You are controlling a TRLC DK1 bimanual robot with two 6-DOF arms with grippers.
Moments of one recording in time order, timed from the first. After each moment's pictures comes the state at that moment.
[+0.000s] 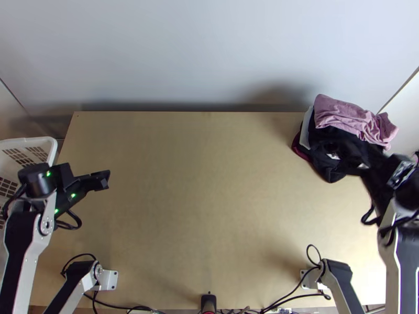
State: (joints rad) left arm 0.12 0.79 0.87 -0.68 0.23 -0.23; right arm -0.20 0.70 0.88 -0.30 -0.28 0.23
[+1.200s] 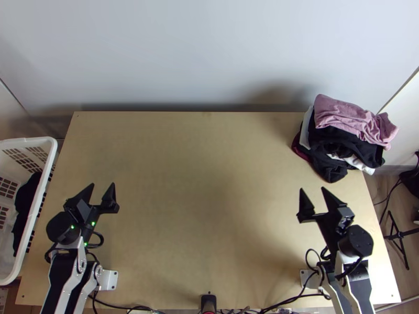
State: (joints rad) left arm 0.08 0.38 0.14 0.10 0.12 -0.17; right arm 0.14 0.10 0.14 -0.12 -0.05 0.20
